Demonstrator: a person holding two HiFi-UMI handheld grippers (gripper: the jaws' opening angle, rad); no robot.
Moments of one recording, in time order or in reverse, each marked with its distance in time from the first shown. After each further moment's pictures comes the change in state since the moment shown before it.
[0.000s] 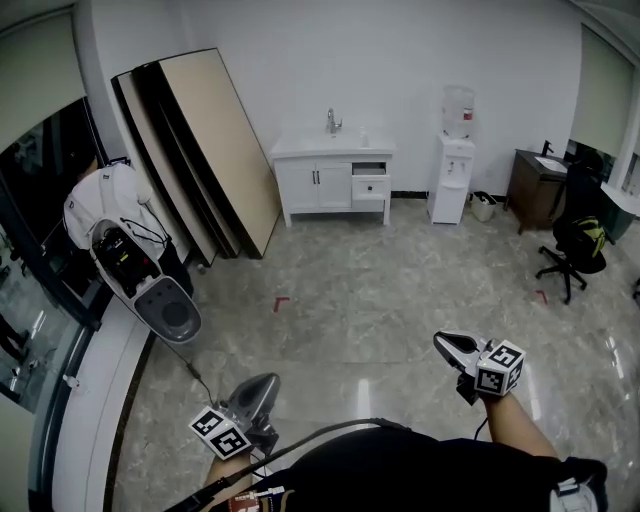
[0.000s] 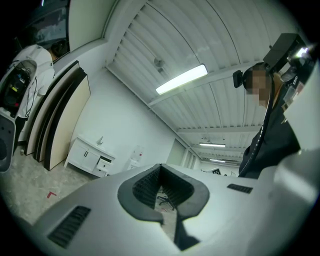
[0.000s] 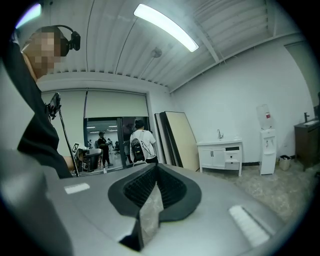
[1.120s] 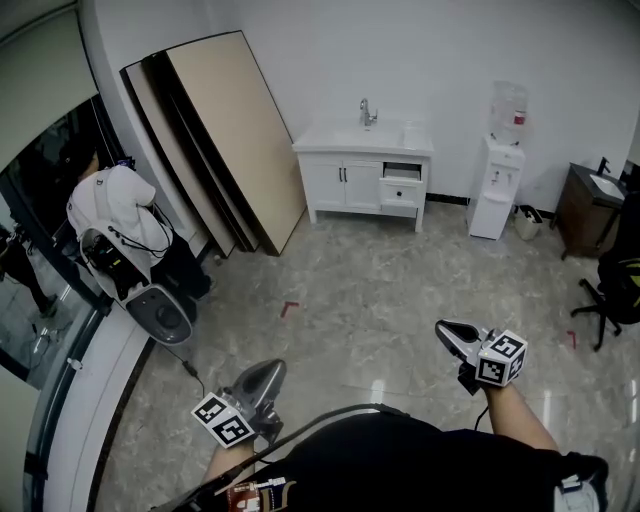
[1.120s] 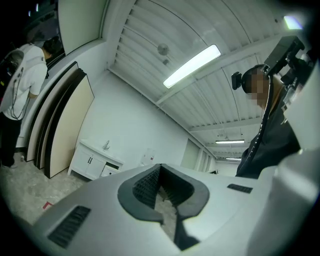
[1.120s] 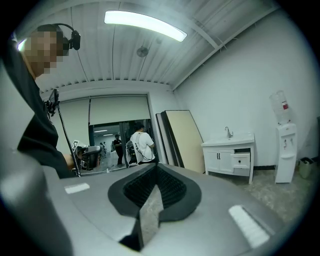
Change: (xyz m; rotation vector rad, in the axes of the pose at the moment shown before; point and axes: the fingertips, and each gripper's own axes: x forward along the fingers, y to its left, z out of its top) left arm 0.290 0.073 0.006 0.045 -0.036 0.143; right arm 0.105 -0.314 0.062 0.004 0.012 0.181
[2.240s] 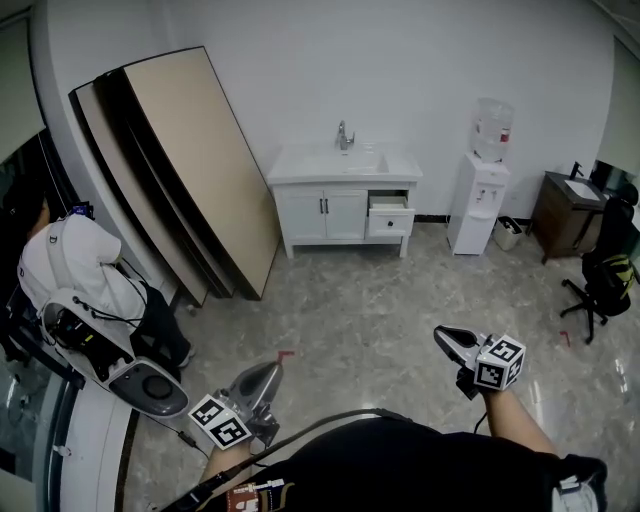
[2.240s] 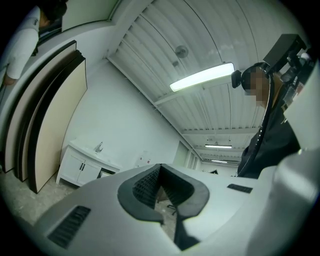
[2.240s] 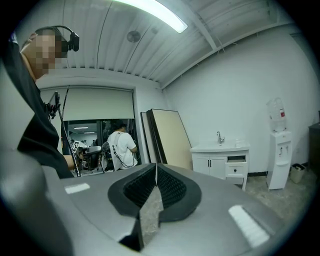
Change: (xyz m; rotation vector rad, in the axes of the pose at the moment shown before) left arm 0.071 0.303 0.120 -0.021 0.023 -0.195; right arm 0.259 -0.055 0.059 -0.010 -0.021 -0.196
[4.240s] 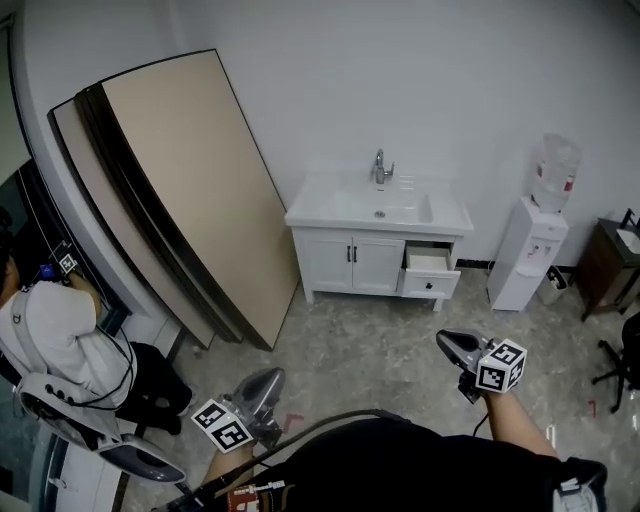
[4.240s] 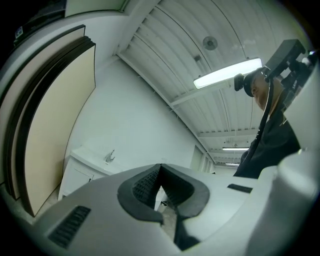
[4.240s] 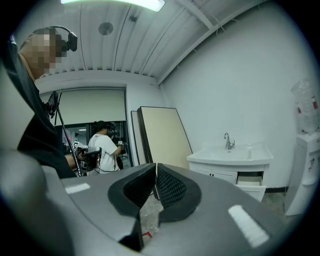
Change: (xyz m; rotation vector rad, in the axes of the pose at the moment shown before) left arm 0.268 0.325 0.092 -0.013 -0.034 0.094; right arm 0.329 -0.320 0.105 0.007 0.006 0.099
